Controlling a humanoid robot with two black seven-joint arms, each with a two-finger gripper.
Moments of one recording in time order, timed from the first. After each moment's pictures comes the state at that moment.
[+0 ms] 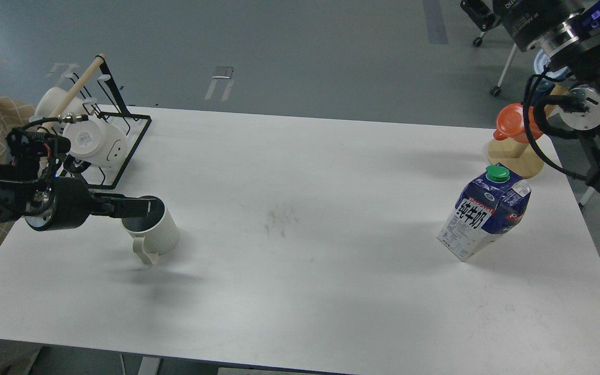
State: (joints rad) left arm -0.67 1.12 -0.47 -1.52 1.44 -0.49 -0.07; right arm 1.12 -0.31 0.78 0.58 -0.55 0.49 0.49
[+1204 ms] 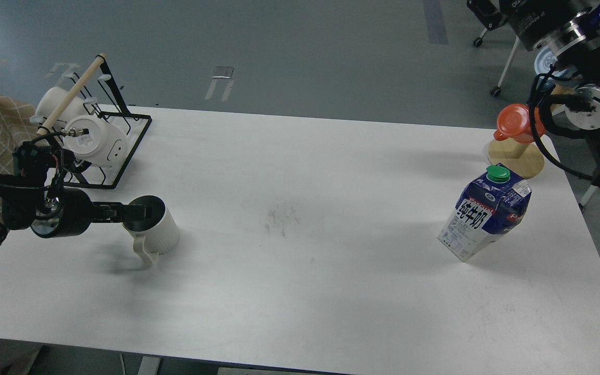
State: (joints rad) left arm -0.64 1.01 -0.46 -1.34 1.44 -0.49 -0.05; right arm 1.11 -0.33 0.78 0.58 -0.55 0.49 0.49
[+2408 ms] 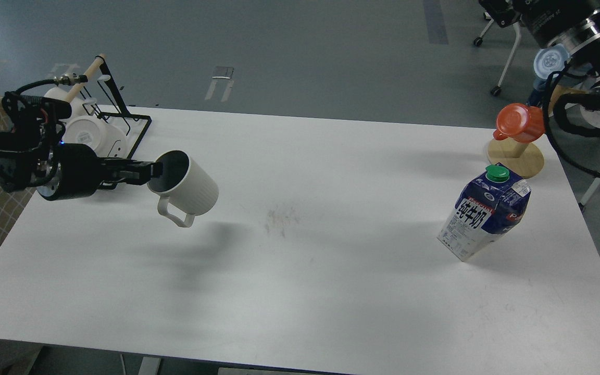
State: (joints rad) left arm -0.78 1.10 -0.51 -1.59 1.42 -0.49 -0.09; right arm 1.12 -0.38 0.78 0.63 -0.55 0.49 0.49
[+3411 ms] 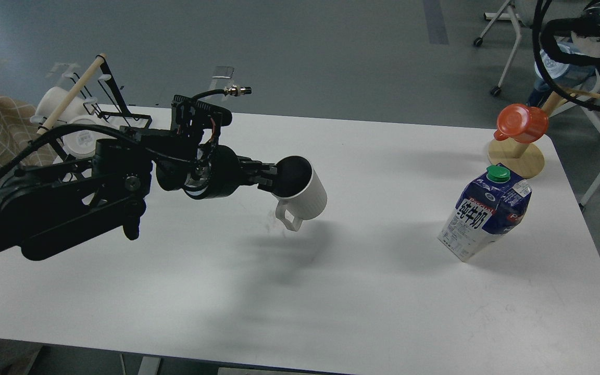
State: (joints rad) left arm -0.93 0.58 -0.41 -1.57 1.48 -0.49 0.28; right arm 1.34 -0.33 0.68 0.62 -0.55 0.41 0.47
